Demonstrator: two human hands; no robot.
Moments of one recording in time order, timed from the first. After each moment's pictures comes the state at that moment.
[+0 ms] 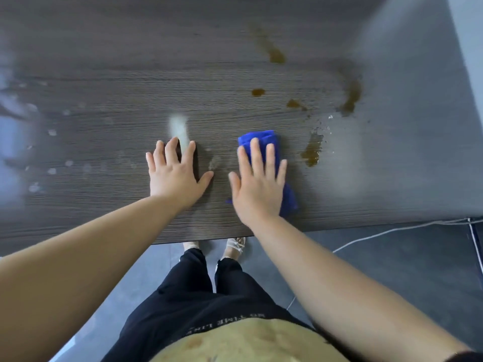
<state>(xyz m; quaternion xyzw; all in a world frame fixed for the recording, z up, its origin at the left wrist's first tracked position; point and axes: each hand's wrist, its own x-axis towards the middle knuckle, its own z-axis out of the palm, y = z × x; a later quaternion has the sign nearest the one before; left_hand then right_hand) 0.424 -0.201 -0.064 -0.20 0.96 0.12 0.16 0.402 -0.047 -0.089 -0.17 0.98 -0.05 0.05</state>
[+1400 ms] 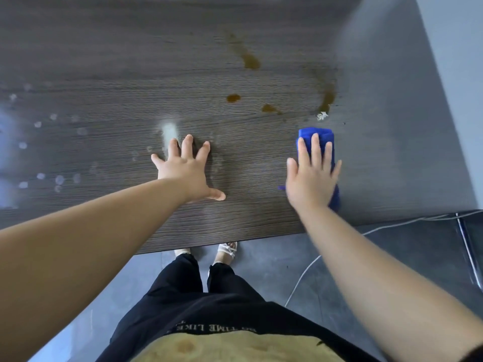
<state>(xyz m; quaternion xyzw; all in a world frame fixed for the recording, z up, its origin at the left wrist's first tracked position) 0.377 -0.159 -0.041 -0.10 0.94 0.04 0.32 0.338 0.071 -0.092 -0.01 1.00 -0.07 0.01</state>
